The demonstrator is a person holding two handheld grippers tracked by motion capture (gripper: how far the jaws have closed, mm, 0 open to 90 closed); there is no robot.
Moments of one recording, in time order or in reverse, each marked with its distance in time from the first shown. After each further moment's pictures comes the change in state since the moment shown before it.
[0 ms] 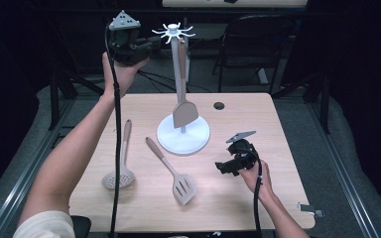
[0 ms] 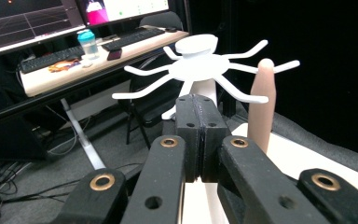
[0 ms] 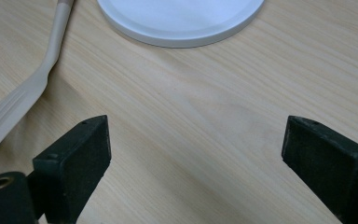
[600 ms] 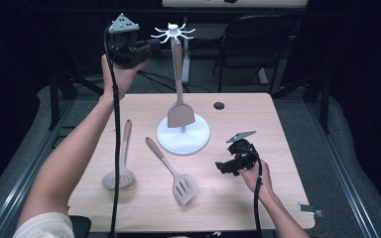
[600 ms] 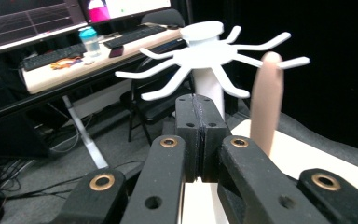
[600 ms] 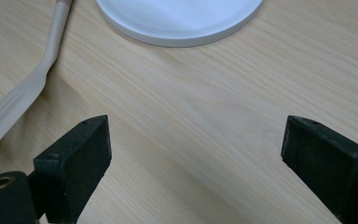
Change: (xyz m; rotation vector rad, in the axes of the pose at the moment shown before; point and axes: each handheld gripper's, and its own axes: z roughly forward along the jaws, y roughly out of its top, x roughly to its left) left arm -0.005 -0.008 -0.004 0.008 -0.009 0.011; right arm 0.000 0.000 0.000 0.007 -0.006 -0.004
